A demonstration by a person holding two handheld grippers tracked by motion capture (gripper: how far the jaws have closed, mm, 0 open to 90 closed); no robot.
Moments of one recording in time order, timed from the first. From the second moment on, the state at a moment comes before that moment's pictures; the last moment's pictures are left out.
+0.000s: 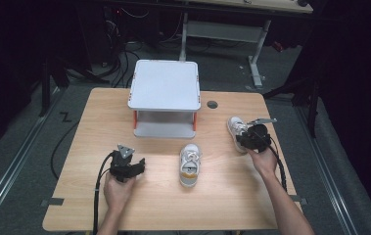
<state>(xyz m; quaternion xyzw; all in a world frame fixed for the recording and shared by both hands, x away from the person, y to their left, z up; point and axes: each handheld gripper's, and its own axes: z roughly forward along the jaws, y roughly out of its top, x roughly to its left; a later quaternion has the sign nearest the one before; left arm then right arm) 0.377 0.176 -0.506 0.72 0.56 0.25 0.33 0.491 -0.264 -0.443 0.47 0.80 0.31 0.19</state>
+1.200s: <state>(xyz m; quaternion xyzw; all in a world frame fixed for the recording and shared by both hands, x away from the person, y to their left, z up) 0.378 0.178 -0.506 0.71 0.57 0.25 0.33 0.403 -0.237 -0.423 0.40 0.84 0.33 0.16</state>
